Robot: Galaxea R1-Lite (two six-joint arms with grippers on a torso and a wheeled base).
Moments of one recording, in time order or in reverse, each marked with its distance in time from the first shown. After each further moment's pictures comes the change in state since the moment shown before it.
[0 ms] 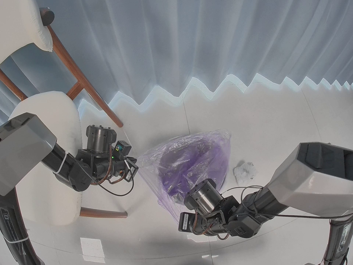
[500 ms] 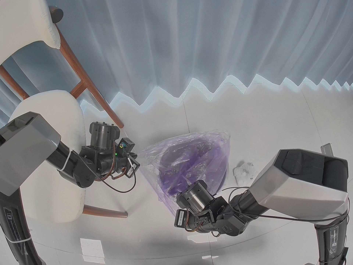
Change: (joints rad) left arm -0.004 0.057 -0.067 0.013 0.048 0.088; right arm -0.008 0.114 -0.107 -0.002 -0.071 0.016
